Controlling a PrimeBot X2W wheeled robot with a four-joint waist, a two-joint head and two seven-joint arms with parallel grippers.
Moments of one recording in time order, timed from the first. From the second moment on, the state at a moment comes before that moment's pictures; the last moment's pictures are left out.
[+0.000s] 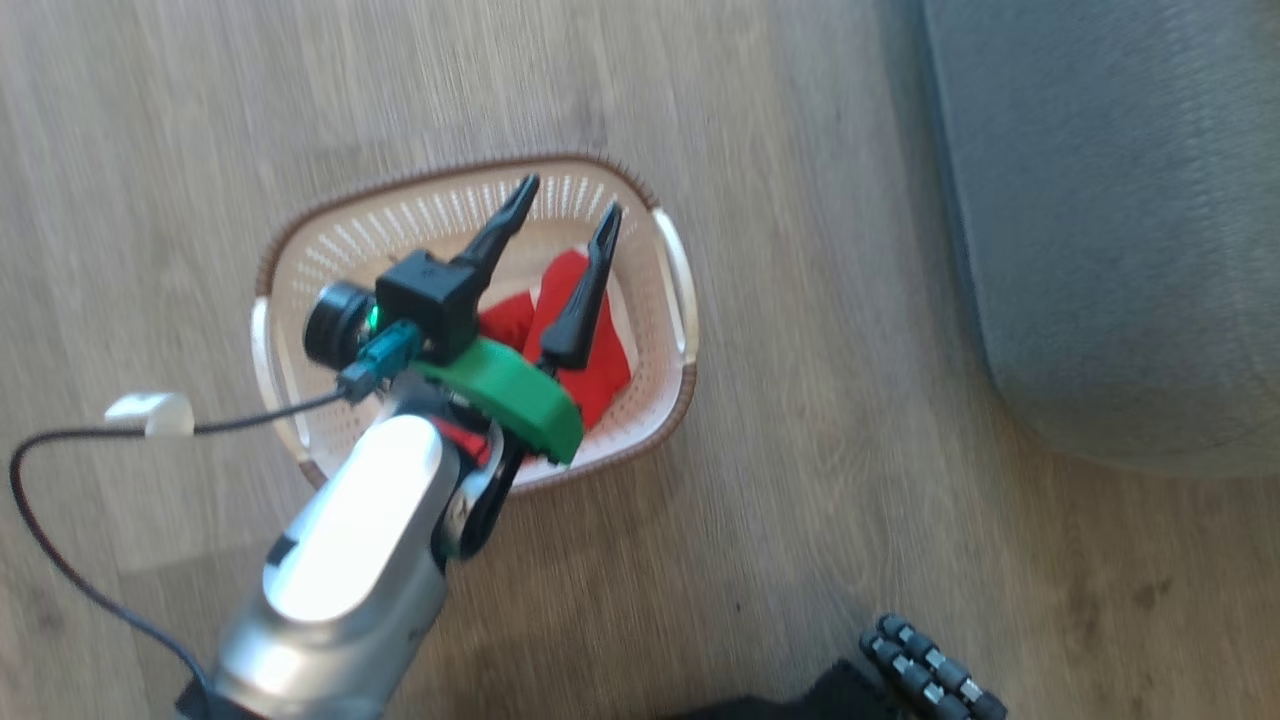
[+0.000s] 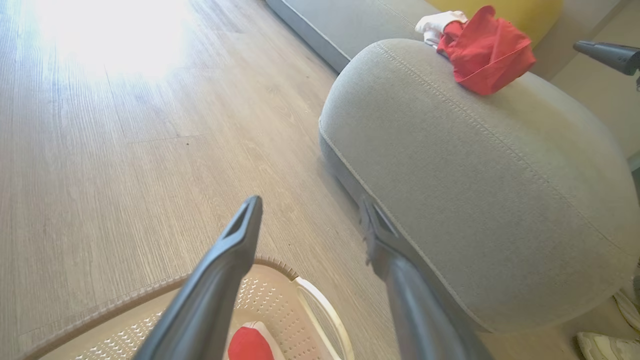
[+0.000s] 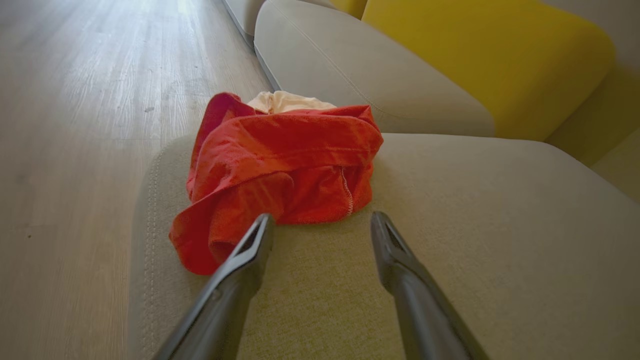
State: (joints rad) left arm -0.58 0.15 -0.61 0.30 -0.48 0.07 -0.25; right arm -1.04 -0.50 -0.14 1.01 0.20 0.13 -0.26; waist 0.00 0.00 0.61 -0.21
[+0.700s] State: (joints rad) left arm -0.23 0.13 -0.33 0.31 -0.42 0.04 -0.25; right arm -0.31 -0.20 -0.04 0.37 0.19 0.13 -0.26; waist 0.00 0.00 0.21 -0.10
